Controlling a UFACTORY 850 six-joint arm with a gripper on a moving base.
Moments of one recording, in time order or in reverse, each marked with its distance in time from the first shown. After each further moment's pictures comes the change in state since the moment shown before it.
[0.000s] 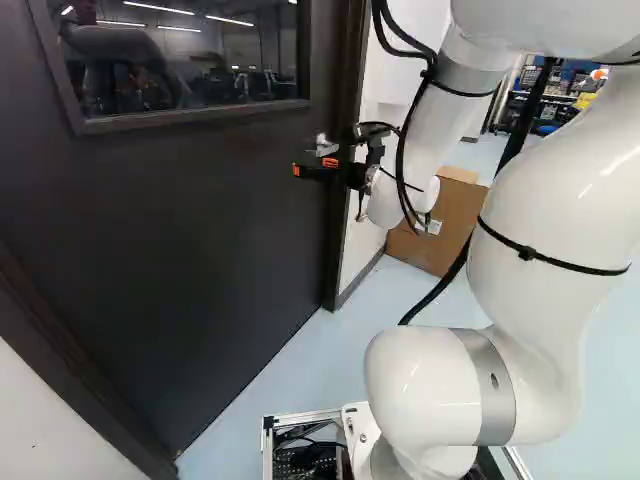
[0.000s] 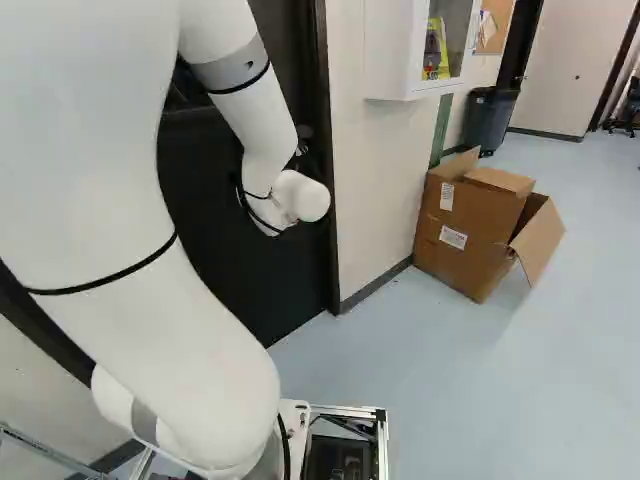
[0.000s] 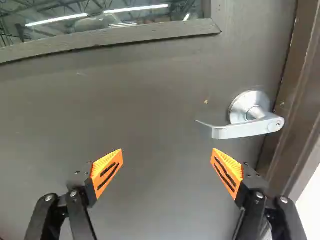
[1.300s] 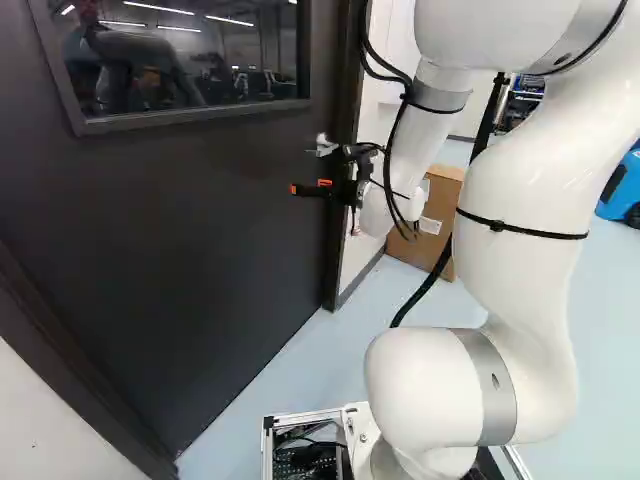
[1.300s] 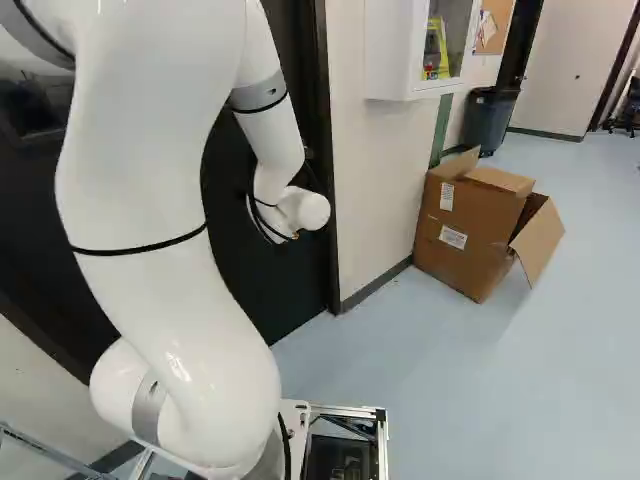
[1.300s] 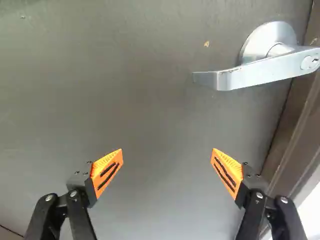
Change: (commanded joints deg) arm 2.0 -10.2 -2.6 0.0 -2.0 0.0
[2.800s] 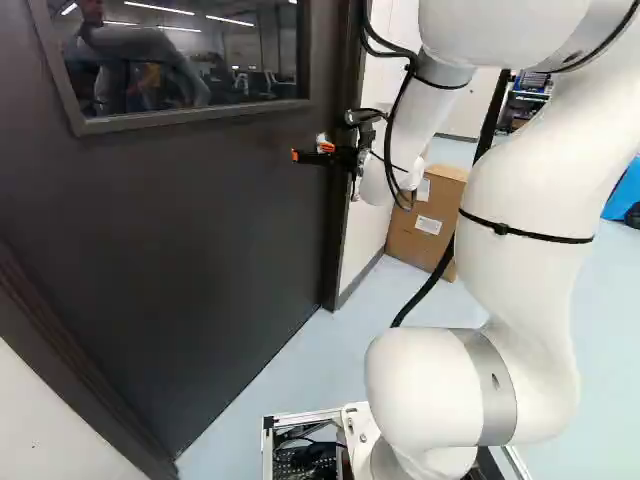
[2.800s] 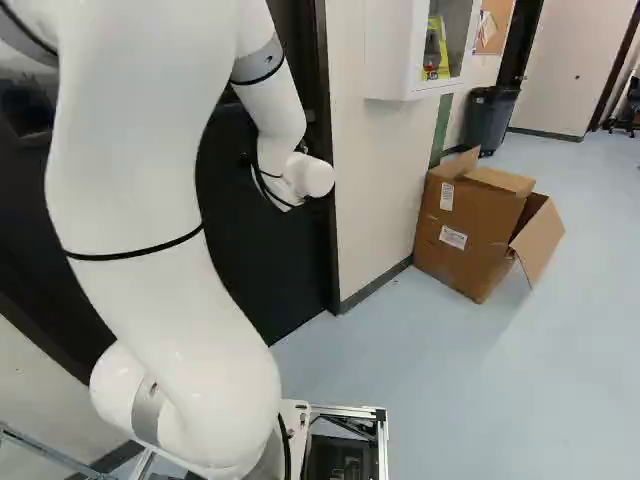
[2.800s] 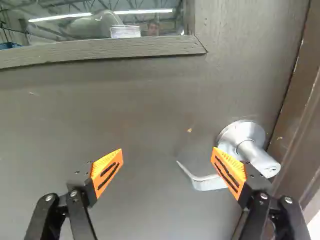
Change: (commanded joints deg) arm -0.1 0.2 -10.2 0.0 0.0 0.0
